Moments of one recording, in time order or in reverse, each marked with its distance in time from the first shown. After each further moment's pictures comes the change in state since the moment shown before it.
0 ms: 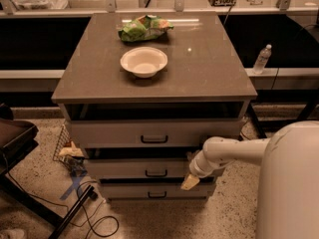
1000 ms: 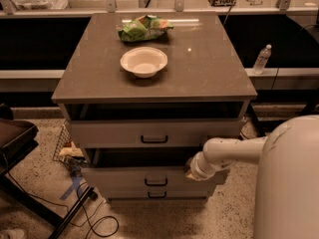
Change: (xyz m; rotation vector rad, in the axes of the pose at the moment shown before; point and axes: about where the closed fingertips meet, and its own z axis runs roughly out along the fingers) arm 0.005 0.015 -0.019 0.004 0.057 0.032
